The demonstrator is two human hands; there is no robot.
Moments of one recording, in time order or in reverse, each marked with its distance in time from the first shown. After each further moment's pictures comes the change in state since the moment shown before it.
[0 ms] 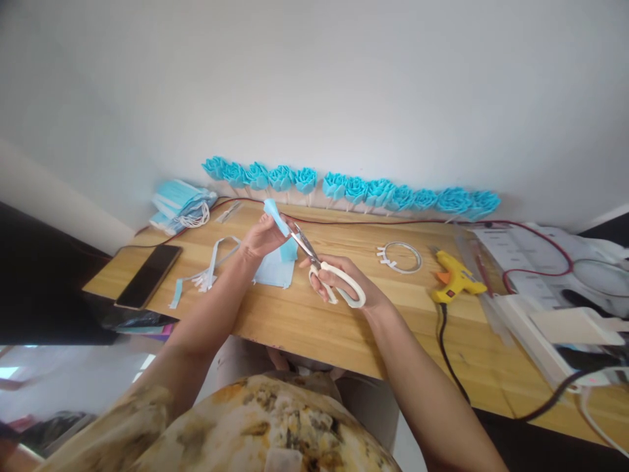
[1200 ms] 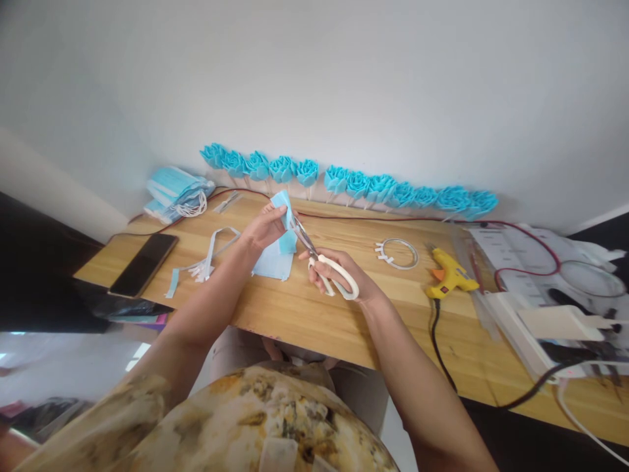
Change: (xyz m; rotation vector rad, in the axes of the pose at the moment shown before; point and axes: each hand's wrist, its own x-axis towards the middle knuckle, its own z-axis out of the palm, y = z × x) left_hand 0.004 -0.002 0.005 0.093 0.072 -0.029; right_hand 0.005 0.001 0.000 -0.078 0.074 0.086
